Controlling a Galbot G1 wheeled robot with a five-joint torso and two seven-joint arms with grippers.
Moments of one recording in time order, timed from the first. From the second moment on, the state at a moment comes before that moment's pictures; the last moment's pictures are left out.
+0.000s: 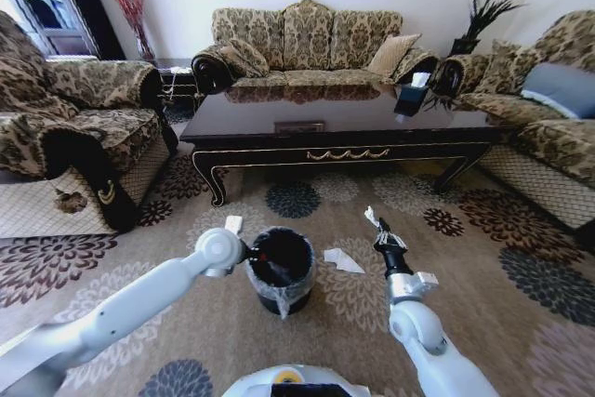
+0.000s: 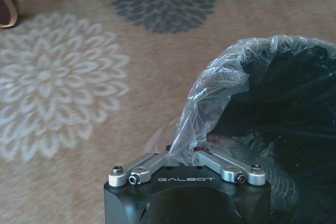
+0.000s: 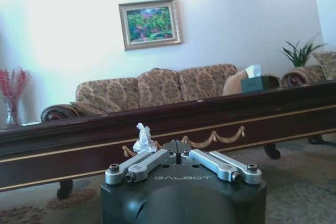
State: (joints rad) left arm 0.42 -0.89 0.43 -1.95 -1.88 0.74 -1.17; right arm -1.51 1.13 0.47 2.08 0.47 0.20 0.26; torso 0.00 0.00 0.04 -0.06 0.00
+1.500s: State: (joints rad) left arm 0.33 -1.09 0.54 -1.84 -1.88 0.74 -1.20; right arm -1.78 1.21 0.40 2.15 0.08 0.36 0.06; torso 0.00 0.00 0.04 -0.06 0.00
